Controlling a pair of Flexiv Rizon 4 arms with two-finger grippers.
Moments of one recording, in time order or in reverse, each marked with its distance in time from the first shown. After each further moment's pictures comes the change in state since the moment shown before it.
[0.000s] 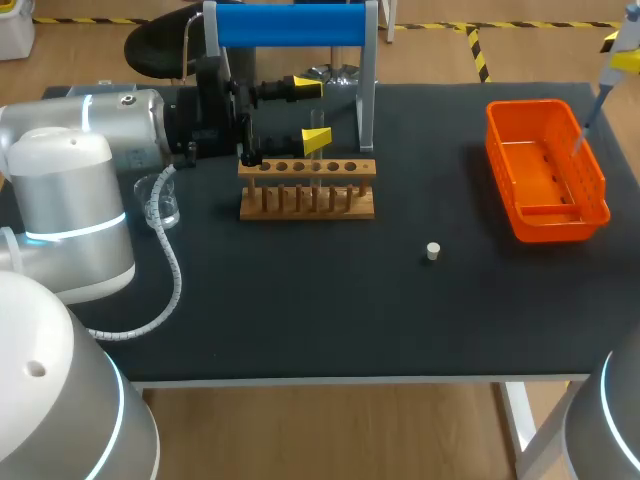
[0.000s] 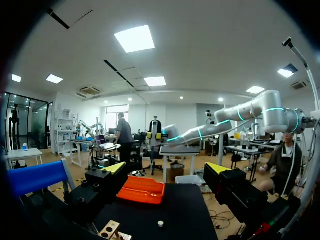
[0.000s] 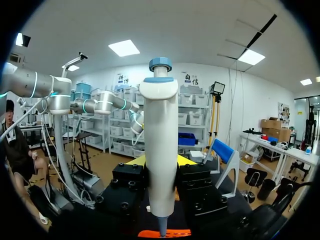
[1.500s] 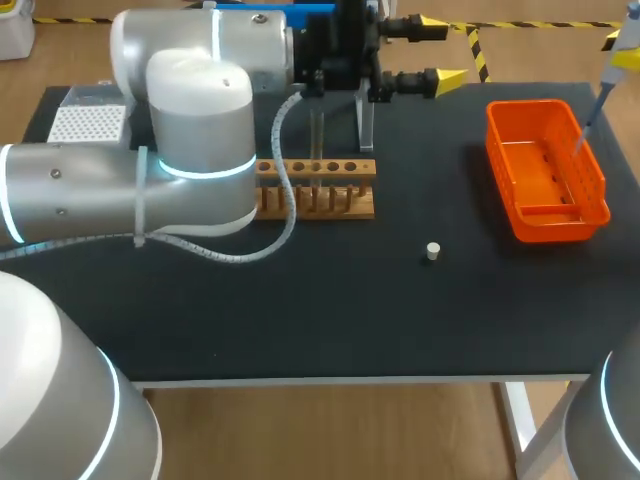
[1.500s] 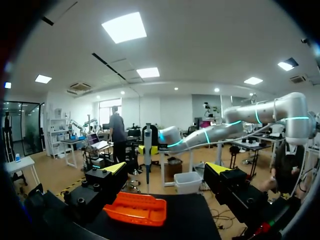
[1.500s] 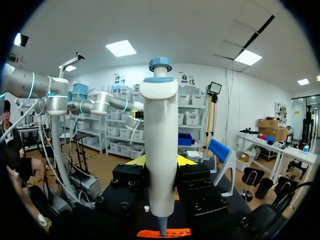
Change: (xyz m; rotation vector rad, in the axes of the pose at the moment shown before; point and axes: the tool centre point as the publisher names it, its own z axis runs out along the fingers) left arm -0.008 -0.054 0.161 -0.090 0.050 0.037; right arm -0.005 0.001 -0.004 -0.005 -0.043 0.005
